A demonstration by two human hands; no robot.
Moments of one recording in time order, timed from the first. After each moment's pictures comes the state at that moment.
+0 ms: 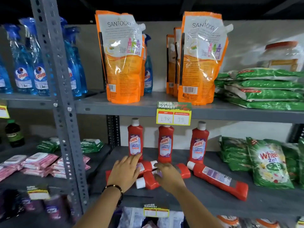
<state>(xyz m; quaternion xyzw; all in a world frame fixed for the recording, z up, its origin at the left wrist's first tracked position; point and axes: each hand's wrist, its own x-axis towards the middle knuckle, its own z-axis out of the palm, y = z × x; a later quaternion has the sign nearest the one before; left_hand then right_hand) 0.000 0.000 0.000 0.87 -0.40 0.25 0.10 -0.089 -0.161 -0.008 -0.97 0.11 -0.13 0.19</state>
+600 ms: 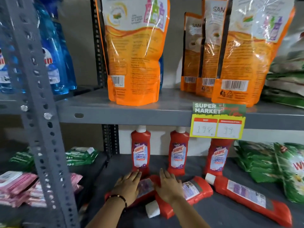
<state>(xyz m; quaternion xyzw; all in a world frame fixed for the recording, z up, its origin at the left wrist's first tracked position) 0.135 -0.027 -0.066 0.92 -0.40 -0.03 0.01 0.042 -0.170 -0.067 -0.96 0.25 -0.02 0.16</state>
